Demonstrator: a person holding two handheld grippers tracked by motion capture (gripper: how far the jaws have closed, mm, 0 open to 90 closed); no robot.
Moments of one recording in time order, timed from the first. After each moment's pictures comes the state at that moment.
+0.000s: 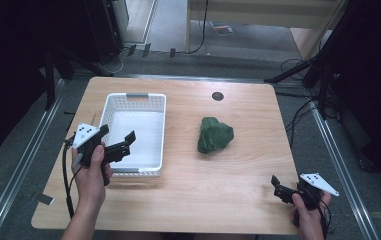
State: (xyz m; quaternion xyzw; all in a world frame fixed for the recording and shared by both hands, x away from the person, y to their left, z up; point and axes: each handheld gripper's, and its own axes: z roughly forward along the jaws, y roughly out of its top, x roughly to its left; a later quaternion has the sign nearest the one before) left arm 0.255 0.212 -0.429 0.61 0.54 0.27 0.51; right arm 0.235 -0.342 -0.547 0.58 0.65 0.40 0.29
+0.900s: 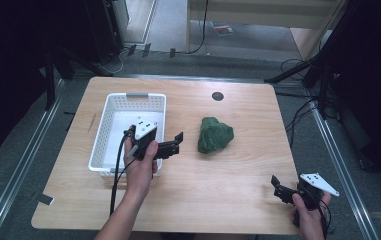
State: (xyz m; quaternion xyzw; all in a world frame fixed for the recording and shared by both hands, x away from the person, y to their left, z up) left arm 0.290 0.101 -0.440 0.67 0.50 0.22 0.50; right arm 0.235 -0.342 -0.547 0.58 0.65 0.40 0.28
